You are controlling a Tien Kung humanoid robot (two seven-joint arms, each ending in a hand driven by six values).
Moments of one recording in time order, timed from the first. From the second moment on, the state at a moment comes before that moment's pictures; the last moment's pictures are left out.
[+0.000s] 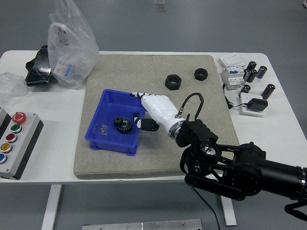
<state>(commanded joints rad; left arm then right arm) 0.00 0.09 -1.59 -0.18 1.54 0.16 0.13 0.73 -0.19 0.34 1.42 -1.81 -0.36 -0.57</state>
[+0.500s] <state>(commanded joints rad) 0.01 0.09 -1.60 -0.18 1.55 0.16 0.13 0.40 -0.30 0.78 1.48 -1.49 -0.60 -0.20</state>
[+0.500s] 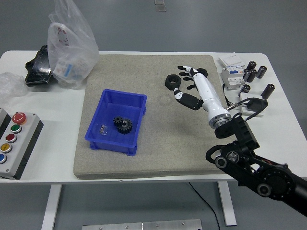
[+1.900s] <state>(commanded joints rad) -0.01 0.13 -1.46 -0.18 1.44 0.14 0.04 0.04 -0.27 1.22 1.47 -0.52 -0.28 0.50</state>
